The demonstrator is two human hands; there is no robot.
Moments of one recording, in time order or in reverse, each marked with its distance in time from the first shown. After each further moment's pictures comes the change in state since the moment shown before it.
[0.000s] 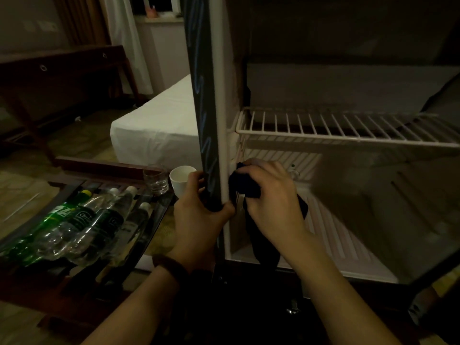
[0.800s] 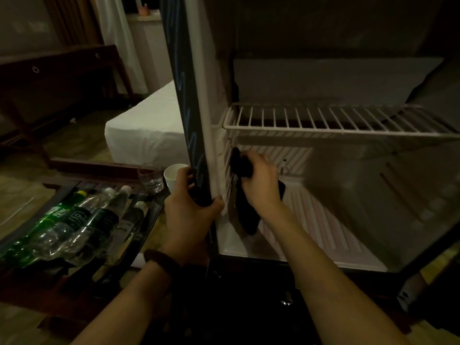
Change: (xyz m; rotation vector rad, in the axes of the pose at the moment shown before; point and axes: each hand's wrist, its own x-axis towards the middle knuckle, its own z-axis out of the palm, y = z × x) left_hand 0.000 0.002 0.001 0.004 -0.026 -0.039; right_hand 0.015 0.044 0.036 0.089 -0.015 0.345
